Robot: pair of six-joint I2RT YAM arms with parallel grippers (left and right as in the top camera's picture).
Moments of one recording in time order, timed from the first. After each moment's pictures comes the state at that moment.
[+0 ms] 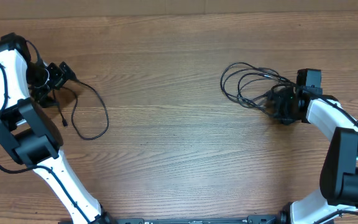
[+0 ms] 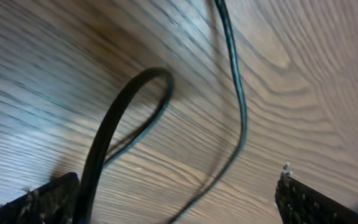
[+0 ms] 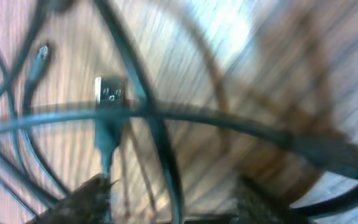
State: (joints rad) left arm 0.46 2.35 2.11 -1.38 0.34 -0.31; right arm -0.15 1.79 0.97 -0.38 -0.19 0.99
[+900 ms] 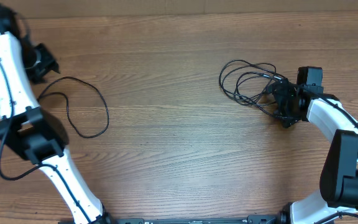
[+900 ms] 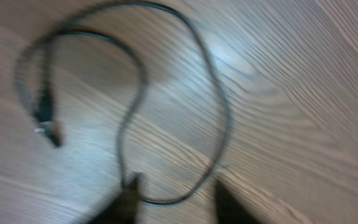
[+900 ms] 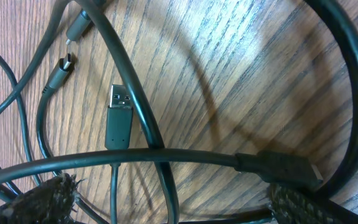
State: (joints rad) left arm 0.34 2.35 2.49 -1.62 0.11 -0.31; right arm -0.14 1.78 0.97 -0.36 -0.17 0.99
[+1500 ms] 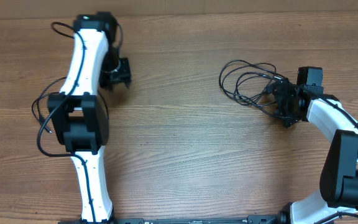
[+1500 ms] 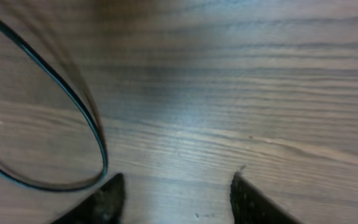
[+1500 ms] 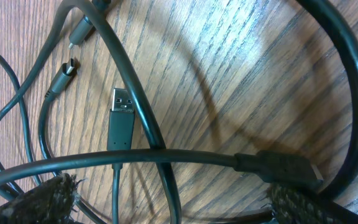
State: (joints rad) left arm -0.05 2.35 2.19 -1.54 0.04 -0.27; right arm -0.14 1.78 0.97 -0.35 -0.17 0.99
